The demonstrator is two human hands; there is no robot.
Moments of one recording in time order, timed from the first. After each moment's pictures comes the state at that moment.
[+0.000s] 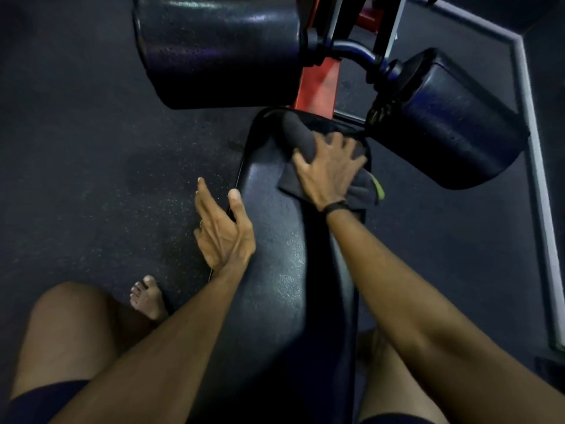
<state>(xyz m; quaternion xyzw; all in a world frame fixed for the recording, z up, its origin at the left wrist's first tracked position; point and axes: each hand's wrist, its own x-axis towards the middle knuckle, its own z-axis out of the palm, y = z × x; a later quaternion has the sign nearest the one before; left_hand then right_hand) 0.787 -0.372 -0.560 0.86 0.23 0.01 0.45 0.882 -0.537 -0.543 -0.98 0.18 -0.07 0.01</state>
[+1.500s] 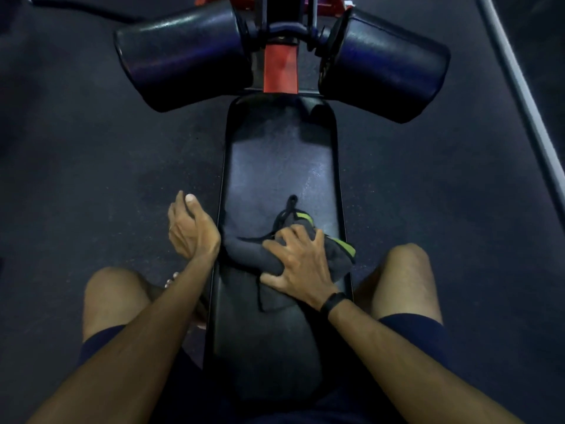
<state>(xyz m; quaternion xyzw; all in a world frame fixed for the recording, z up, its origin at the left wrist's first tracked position) 0.740 -0.310 -0.549 0.86 0.25 0.05 0.45 0.620 -0.477 -0.542 -0.99 -0.06 -0.09 0.12</state>
